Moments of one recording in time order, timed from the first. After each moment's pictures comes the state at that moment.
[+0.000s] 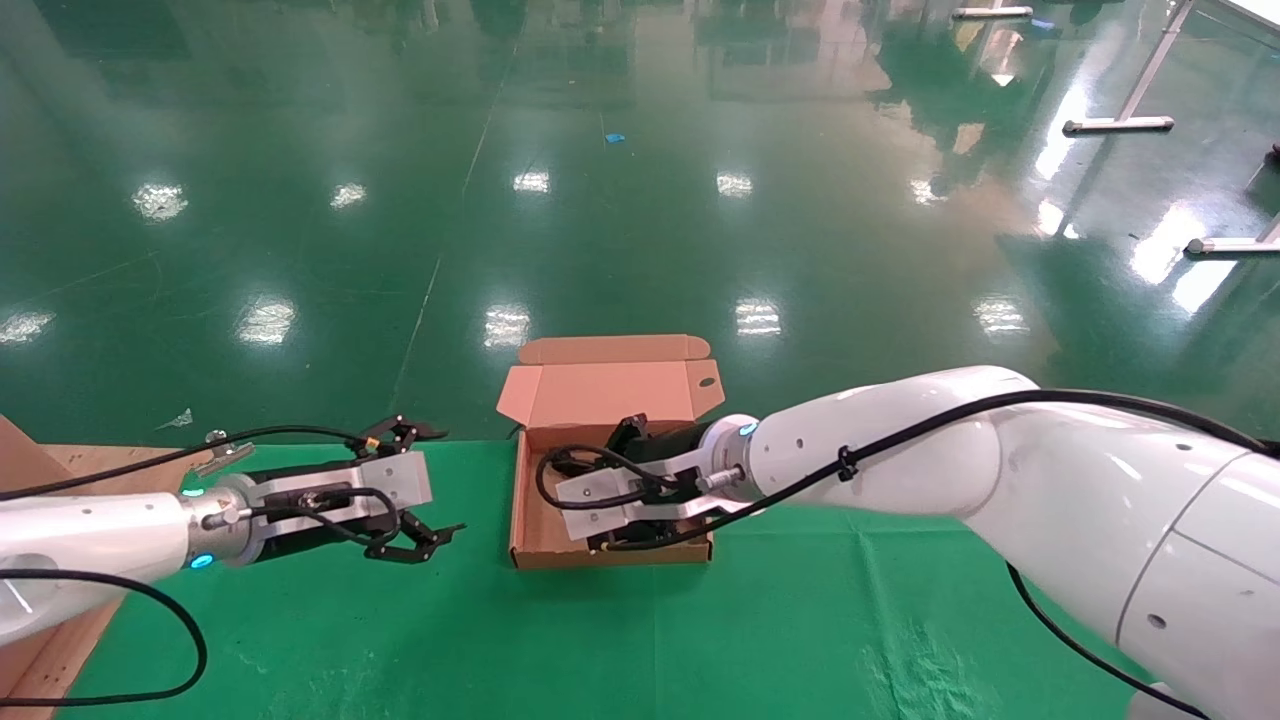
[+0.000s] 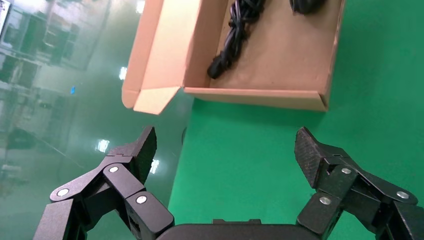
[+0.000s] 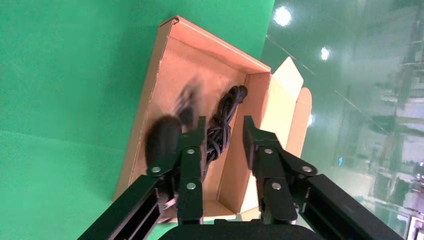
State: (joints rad) left arm -1.55 1.12 0.94 -0.04 0.94 0.95 0.96; right arm 1.76 -1.37 -1.57 0.75 -1.42 -0.59 -0.09
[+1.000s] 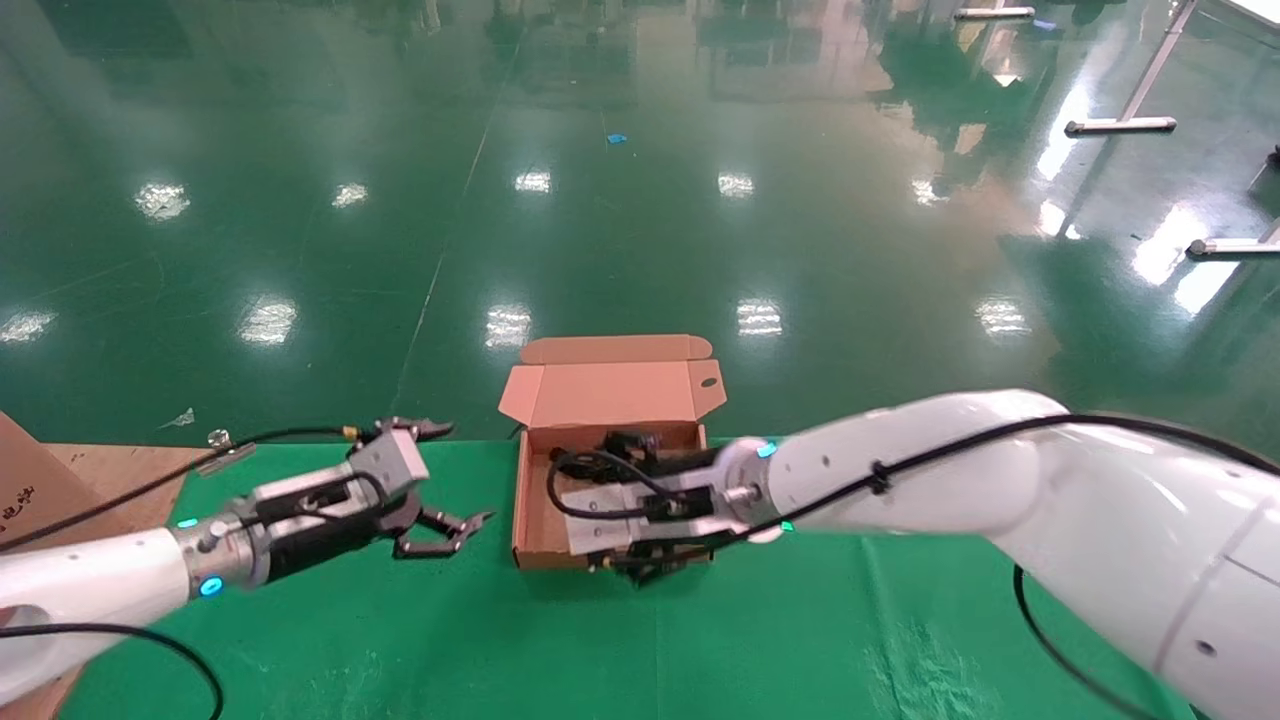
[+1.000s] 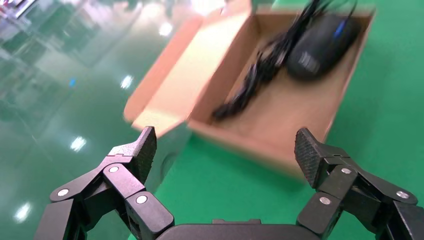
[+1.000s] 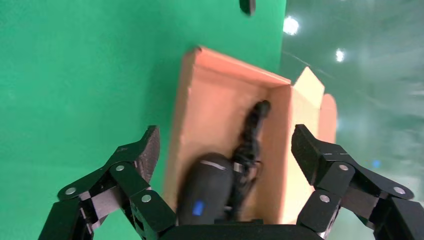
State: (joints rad) left arm -1.45 1.08 0.80 -0.14 0.83 1.00 0.84; right arm 1.70 -1.30 -1.45 0.80 -1.36 -0.67 -0.06
